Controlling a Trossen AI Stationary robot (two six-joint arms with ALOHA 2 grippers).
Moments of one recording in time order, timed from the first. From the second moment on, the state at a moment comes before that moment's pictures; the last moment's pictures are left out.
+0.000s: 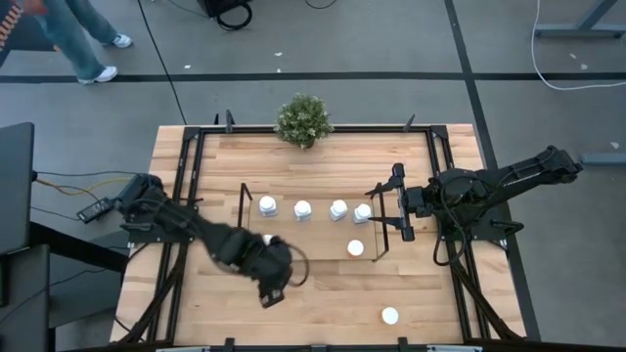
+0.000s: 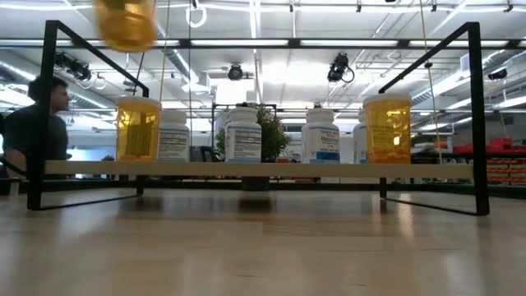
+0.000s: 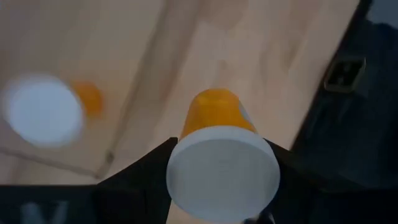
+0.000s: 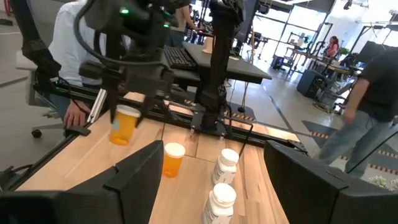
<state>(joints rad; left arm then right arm) -0.51 1.74 1.59 -1.11 -0.04 -0.91 0.27 0.84 0.70 0.05 0.19 -0.22</state>
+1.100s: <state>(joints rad) -0.19 2.00 1.68 -1.08 -0.05 -0.36 0.27 0.81 0.70 -0.02 0.23 -0.21</state>
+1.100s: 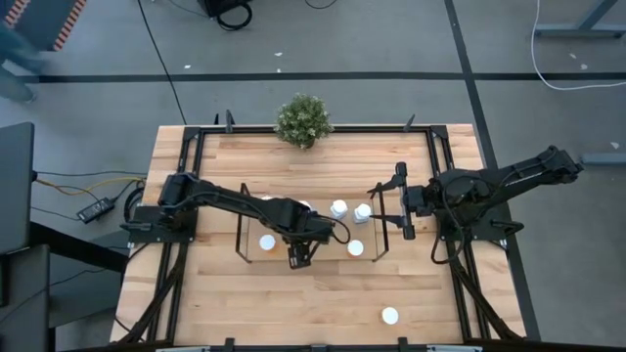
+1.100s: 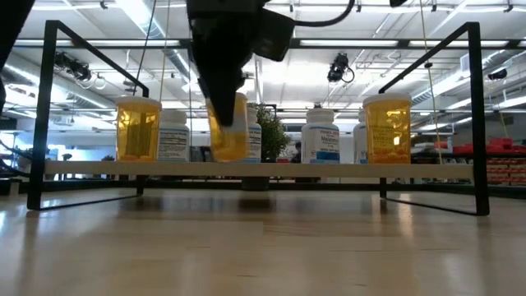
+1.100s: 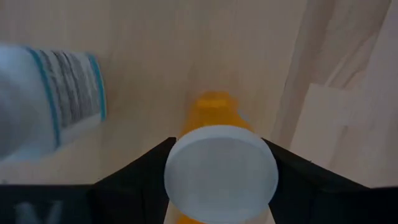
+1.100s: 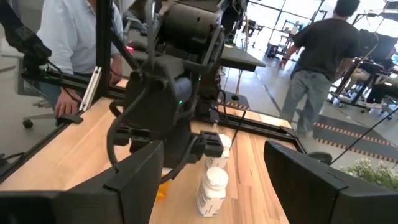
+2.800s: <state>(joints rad) -0.21 2.02 1.97 -1.27 -0.13 -0.35 0.27 0.81 0.70 -0.06 0.23 -0.20</state>
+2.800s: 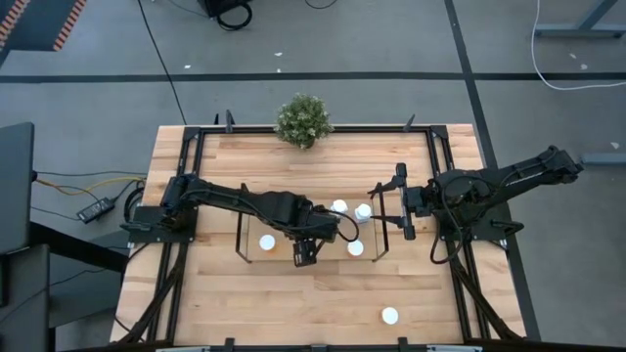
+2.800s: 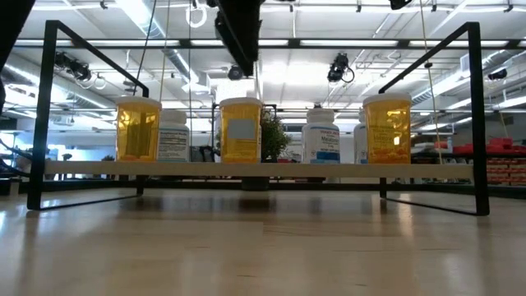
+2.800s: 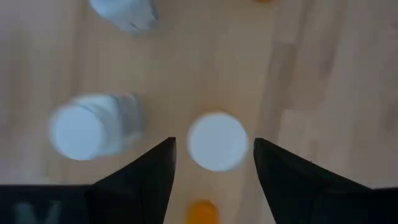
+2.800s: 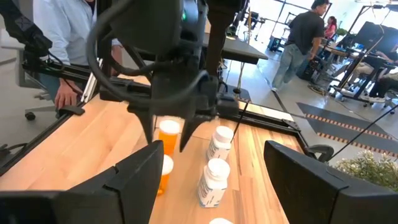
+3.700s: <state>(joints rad) -0.21 2.03 1.86 -1.17 -0.11 -0.28 0.27 0.81 0.70 -0.06 0.23 -0.19</state>
